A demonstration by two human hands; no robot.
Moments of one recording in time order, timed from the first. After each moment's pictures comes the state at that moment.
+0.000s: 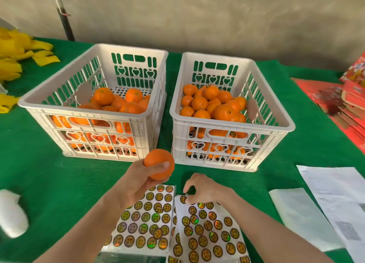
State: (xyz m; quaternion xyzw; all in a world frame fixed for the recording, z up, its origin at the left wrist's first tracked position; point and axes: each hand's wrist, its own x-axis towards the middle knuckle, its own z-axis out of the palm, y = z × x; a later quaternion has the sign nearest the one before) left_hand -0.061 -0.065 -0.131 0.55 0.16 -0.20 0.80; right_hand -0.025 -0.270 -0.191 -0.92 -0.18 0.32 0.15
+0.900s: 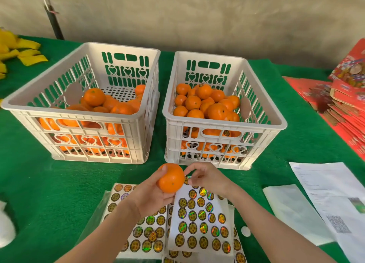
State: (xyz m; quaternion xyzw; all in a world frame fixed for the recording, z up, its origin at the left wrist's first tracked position) left_hand -0.060 -0.095 -0.178 0.40 0.17 -0.34 0.83; right_hand -0.025 -0.293 -0.167 -0.84 -0.10 0.22 0.48
